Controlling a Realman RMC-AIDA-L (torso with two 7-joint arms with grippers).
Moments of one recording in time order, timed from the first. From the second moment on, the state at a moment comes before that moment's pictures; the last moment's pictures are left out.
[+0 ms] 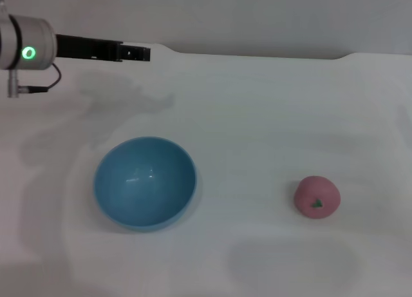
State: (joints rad) left arm -0.50 -2.03 1.10 1.14 2.24 1.10 -2.51; right arm 0.41 2.07 -0.79 -0.06 -0.76 -1.45 0.67
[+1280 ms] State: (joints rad) left arm -0.53 -2.06 1.18 1.26 2.64 1.55 -2.68; right arm 0.44 2.07 -0.79 -0.07 -0.76 -1.42 0.67
